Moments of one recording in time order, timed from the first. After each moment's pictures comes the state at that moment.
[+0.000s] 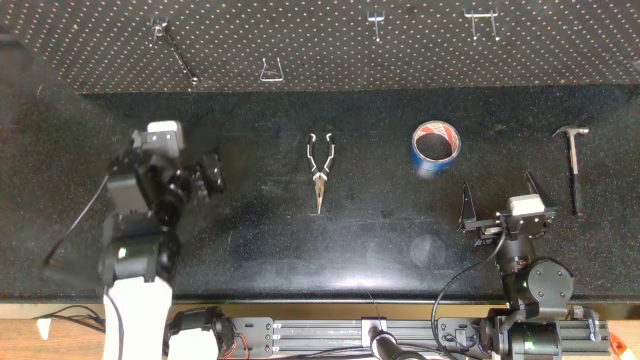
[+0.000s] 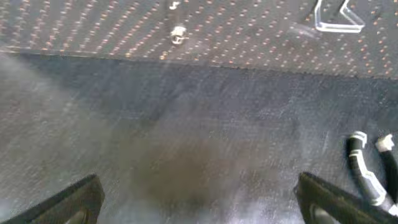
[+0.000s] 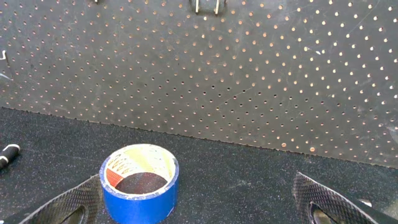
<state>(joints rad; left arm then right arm) 0.15 0.89 0.65 -0.44 0.06 0.01 -0.04 0.01 0.01 -0.05 -0.16 -0.12</state>
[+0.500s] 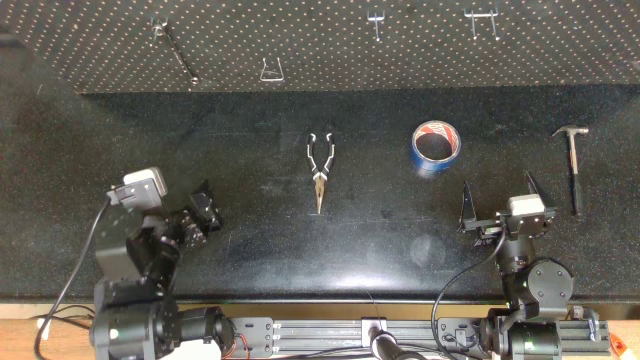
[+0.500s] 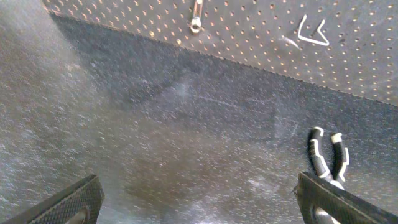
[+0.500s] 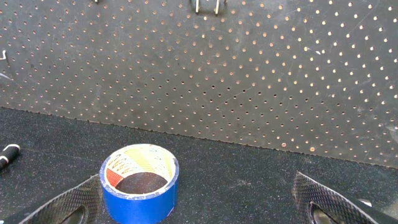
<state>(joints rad) 0.14 0.54 0.66 -0.74 0.03 -0.20 -0.04 0.01 0.01 -0.05 -0.16 -0.12</state>
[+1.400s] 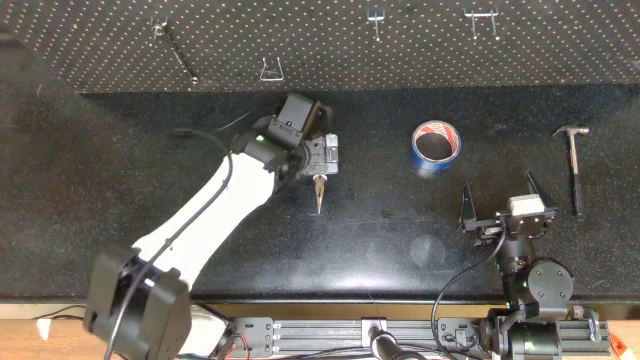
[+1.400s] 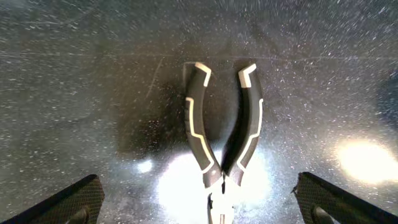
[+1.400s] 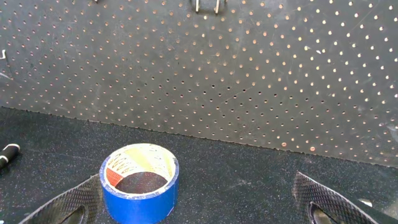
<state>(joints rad) -0.49 1.63 1.13 -0.70 -0.08 -0.52 -0.04 0.01 0.01 -0.05 -0.16 -0.12</state>
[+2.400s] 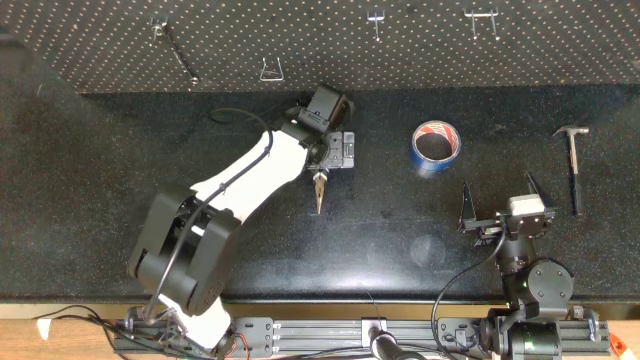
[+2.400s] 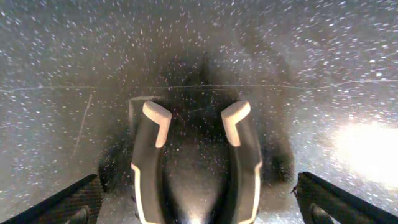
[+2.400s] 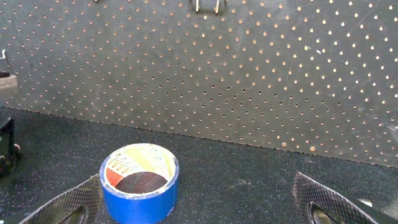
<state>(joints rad) -0.51 1.89 1.22 -0.61 -0.08 -0.52 -0.04 0.01 0.01 -0.05 -0.16 -0.12</state>
